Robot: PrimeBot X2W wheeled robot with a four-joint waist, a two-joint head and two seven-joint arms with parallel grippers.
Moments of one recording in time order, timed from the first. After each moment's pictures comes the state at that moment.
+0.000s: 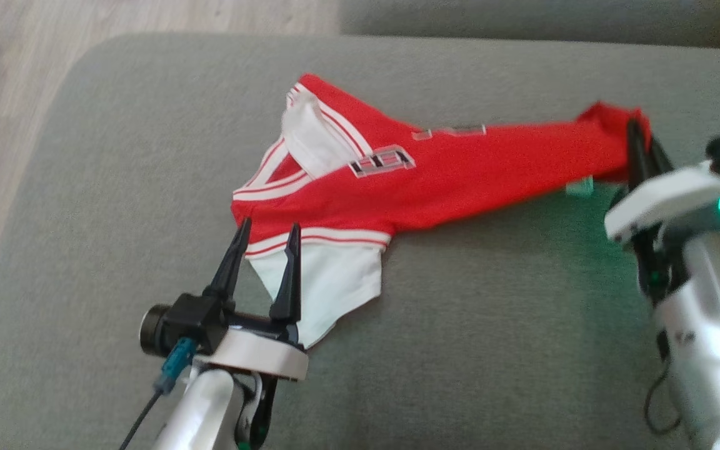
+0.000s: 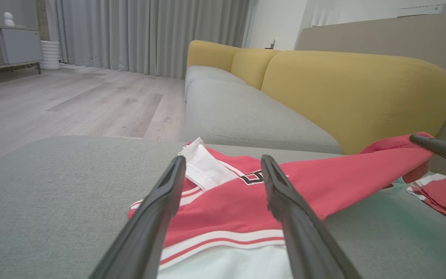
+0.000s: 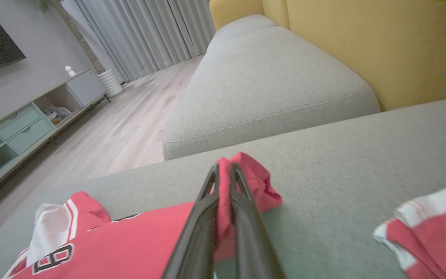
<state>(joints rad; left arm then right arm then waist) -0.24 0.04 -0.38 0.32 -0.32 0.00 -0.26 -0.63 -0.18 0.06 0.80 0.45 0.13 -0.08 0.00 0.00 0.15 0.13</state>
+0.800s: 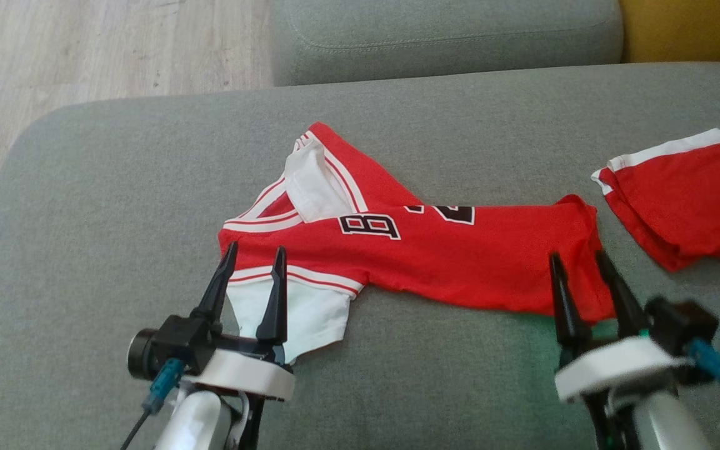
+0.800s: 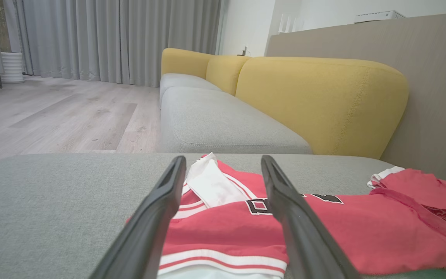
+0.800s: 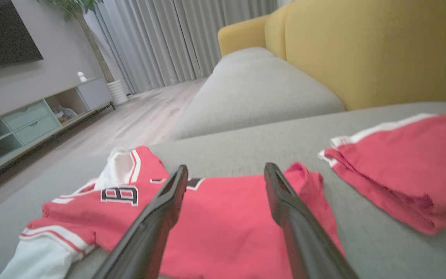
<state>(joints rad) -0.17 0.05 -0.32 0.33 -0.28 -0.04 -0.26 -0.06 -0.05 0.06 0.24 0.24 0.13 -0.14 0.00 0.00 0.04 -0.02</state>
